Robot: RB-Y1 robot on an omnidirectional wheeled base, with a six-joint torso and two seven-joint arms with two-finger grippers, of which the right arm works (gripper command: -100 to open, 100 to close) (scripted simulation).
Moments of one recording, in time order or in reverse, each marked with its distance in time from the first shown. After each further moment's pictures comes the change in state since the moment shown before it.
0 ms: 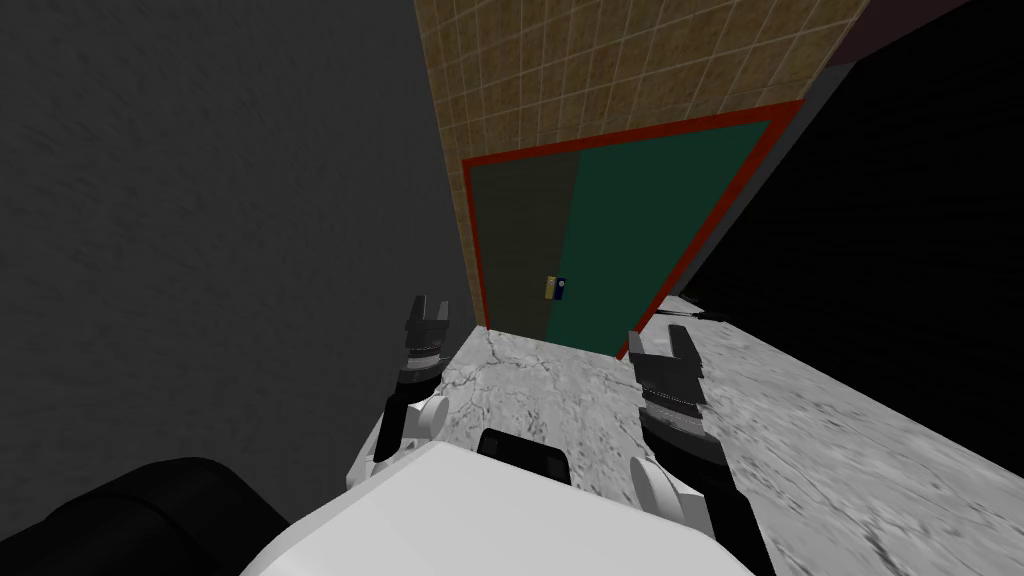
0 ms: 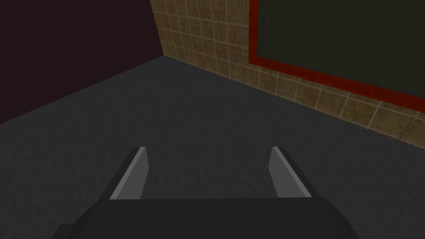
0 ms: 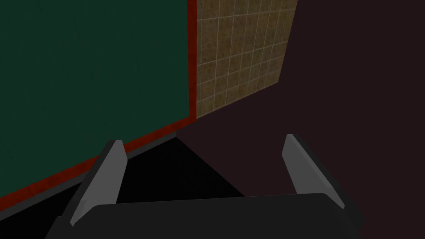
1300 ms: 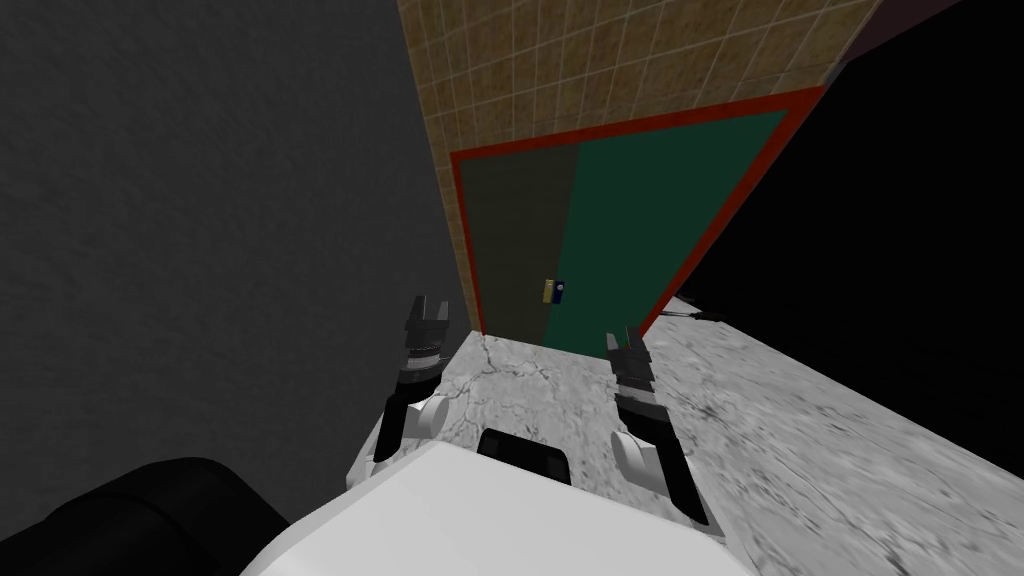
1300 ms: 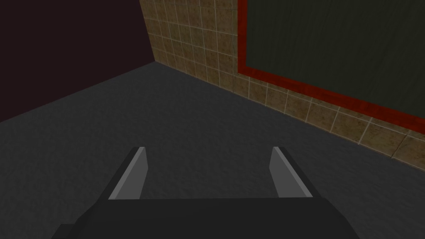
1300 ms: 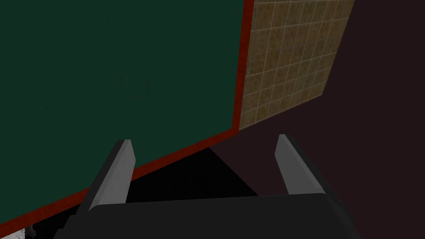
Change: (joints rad) arm -0.184 -0.042 -0.018 0.299 -0.017 -0.006 -0.009
